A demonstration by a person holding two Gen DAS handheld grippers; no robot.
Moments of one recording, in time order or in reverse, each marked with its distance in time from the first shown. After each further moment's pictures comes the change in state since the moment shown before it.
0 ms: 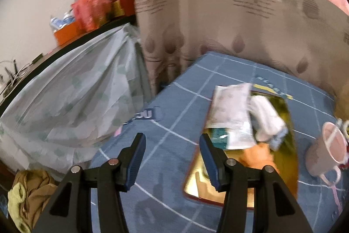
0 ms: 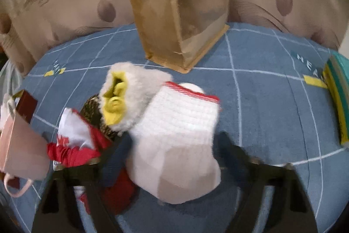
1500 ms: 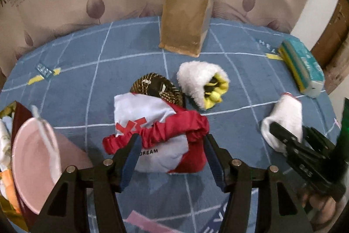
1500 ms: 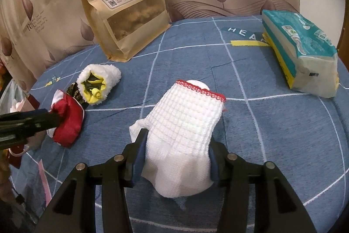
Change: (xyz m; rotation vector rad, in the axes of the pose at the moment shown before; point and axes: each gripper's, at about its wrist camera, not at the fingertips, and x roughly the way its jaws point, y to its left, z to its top) left arm -0.017 -0.410 -0.045 0.485 0.298 -0.612; right arm -0.060 -0.090 -0.071 0.151 -0.088 0.002
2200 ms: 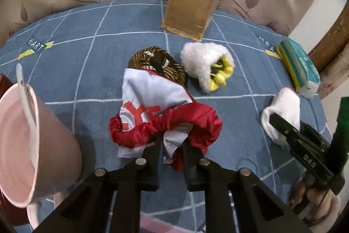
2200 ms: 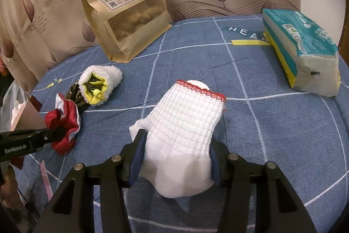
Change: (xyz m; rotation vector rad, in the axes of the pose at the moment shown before) left arm 0.014 0.020 -0.019 -0.076 0.050 -0.098; right arm 0.001 0.001 0.000 0.006 -0.001 0.010
